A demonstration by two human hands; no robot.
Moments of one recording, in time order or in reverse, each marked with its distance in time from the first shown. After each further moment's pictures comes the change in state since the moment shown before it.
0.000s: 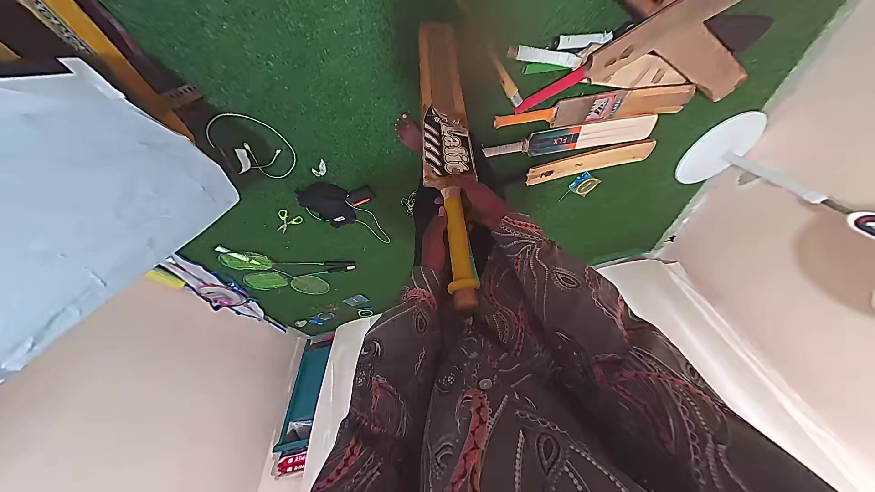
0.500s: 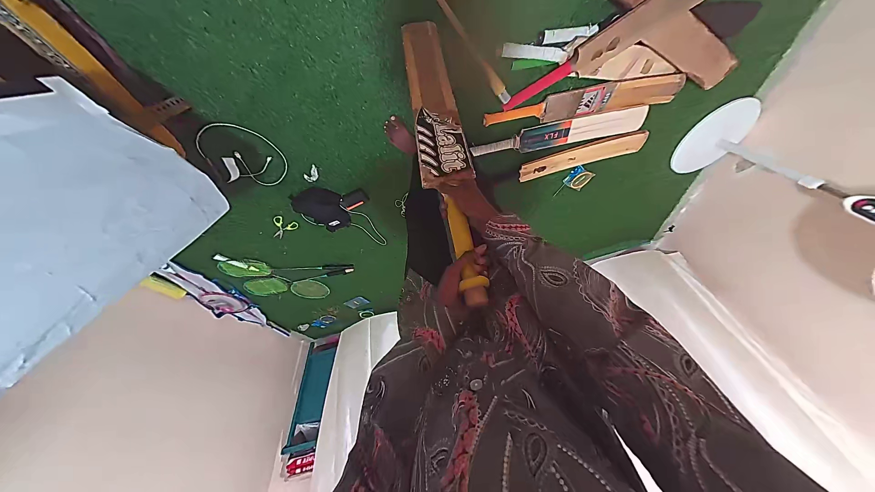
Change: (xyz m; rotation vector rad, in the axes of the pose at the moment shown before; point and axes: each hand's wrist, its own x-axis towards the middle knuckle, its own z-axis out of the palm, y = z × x) left_hand -0.058 0.011 0.045 -0.599 -0.348 -0.474; right_hand -0.006 0.000 0.000 0.120 0.122 -0.124
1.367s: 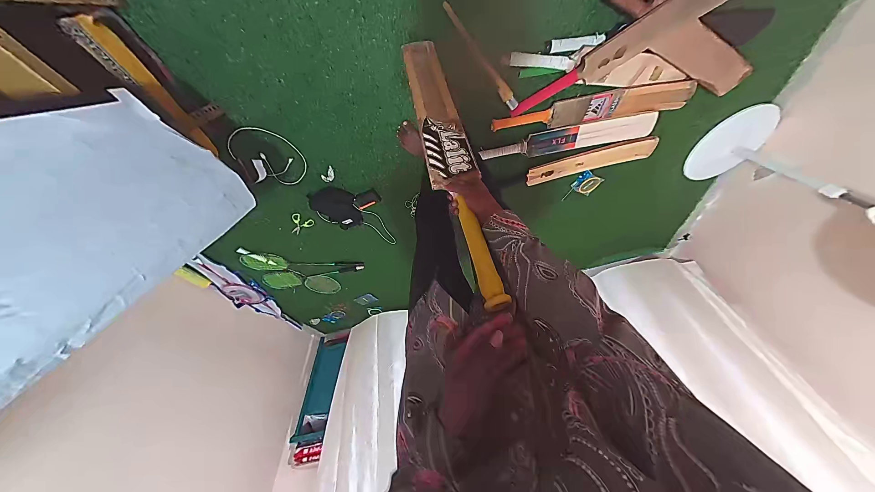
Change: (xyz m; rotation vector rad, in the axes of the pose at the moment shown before) left_hand -0.151 -0.092 0.056 0.322 0.139 0.260; right_hand 0.000 0.000 -0.020 0.056 -0.152 -0.036
